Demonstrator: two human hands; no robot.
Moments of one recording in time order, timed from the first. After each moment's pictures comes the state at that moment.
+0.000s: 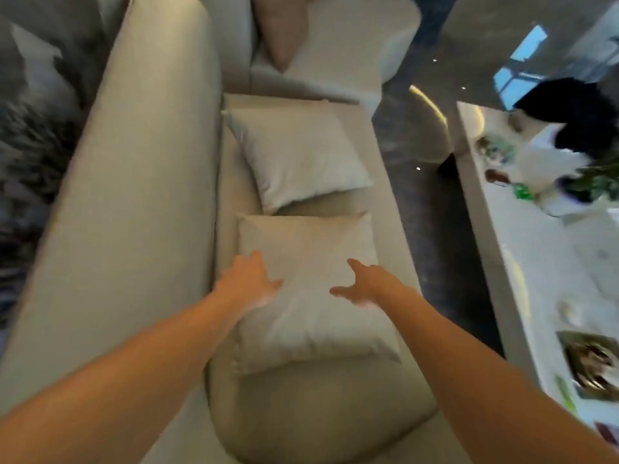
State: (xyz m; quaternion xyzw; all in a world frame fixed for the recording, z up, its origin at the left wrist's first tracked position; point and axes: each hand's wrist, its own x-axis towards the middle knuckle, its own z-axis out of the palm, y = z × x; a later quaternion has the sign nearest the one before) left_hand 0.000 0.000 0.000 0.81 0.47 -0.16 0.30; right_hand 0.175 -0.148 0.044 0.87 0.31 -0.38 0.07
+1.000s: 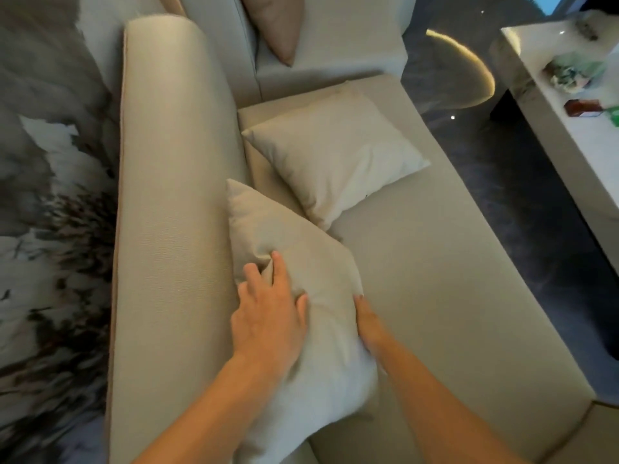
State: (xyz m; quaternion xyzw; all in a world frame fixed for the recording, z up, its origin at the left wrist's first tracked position) left_hand -0.037 0.052 0.058 0.89 0.44 -0.11 0.09; right_hand 0.071 -0.059 -0.080 0.74 -0.01 -0.51 -0.43
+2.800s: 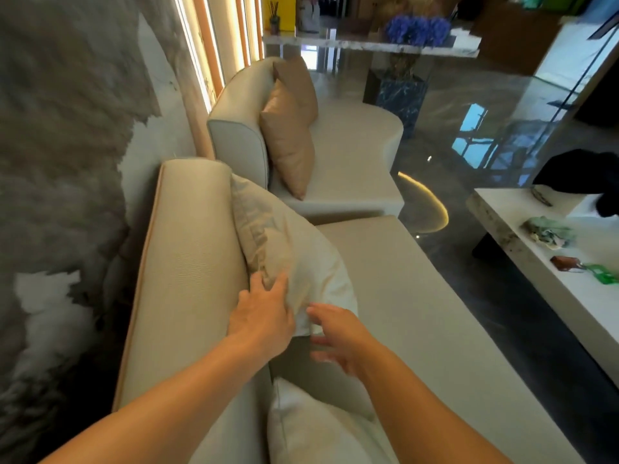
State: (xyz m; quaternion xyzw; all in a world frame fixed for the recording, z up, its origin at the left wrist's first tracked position) left_hand 0.095 0.330 0.064 0.91 0.37 -0.03 0.17; right_hand 0.181 0.228 0.043 0.73 0.04 -0.47 -0.50
